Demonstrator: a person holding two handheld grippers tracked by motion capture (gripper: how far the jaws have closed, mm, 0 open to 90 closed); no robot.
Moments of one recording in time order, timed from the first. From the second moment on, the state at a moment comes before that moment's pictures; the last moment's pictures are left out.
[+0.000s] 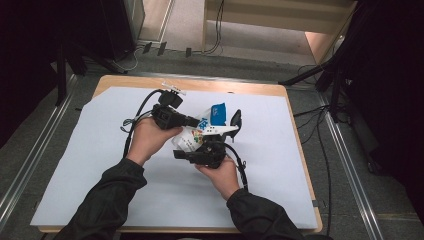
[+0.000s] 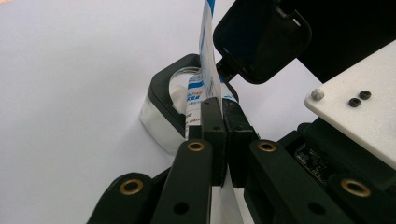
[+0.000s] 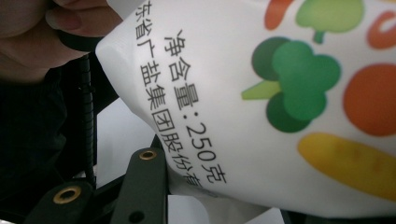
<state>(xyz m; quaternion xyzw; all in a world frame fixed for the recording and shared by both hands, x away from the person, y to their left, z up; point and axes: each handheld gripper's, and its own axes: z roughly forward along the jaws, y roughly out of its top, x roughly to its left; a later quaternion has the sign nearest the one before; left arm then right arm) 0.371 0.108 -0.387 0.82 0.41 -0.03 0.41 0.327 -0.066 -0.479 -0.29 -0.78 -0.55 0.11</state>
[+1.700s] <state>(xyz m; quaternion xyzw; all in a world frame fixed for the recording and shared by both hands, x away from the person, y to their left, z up) 0.371 0.109 -0.383 0.81 0.41 -0.02 0.42 0.332 -0.065 -0.475 -0.28 -0.77 -0.56 0.12</state>
